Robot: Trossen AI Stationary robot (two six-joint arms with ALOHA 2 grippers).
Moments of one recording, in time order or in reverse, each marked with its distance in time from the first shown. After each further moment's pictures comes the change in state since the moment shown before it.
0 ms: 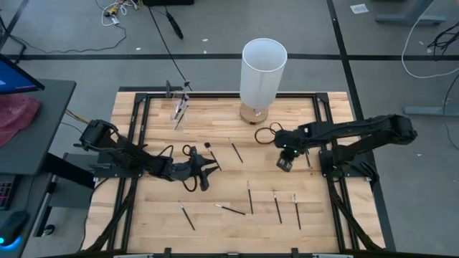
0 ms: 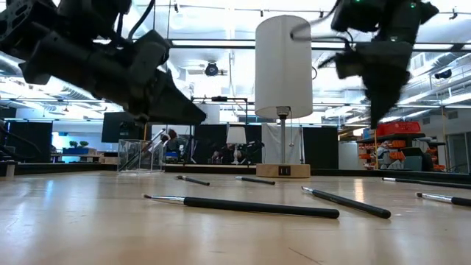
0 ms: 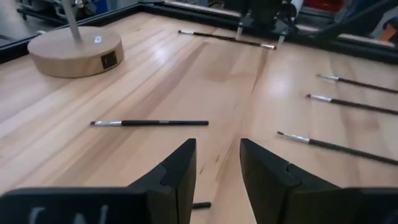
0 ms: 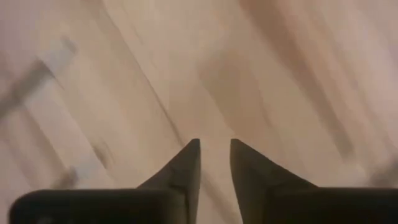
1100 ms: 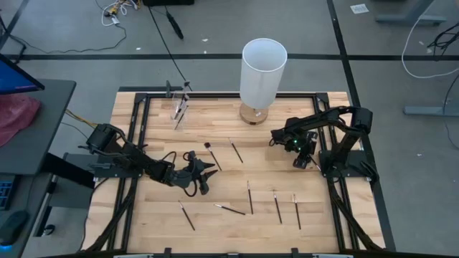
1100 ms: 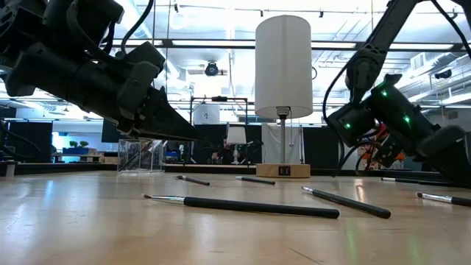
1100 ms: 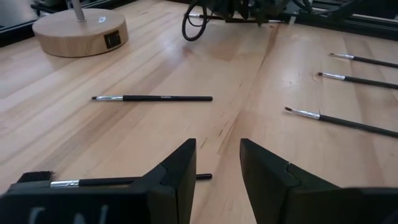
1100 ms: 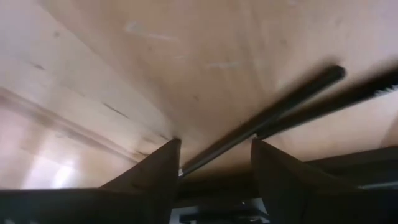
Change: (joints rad) left arm -0.061 0.086 -0.001 0.023 -0.081 -0.050; right arm -0.334 0.486 -0.141 -0.198 -0.080 -0.421
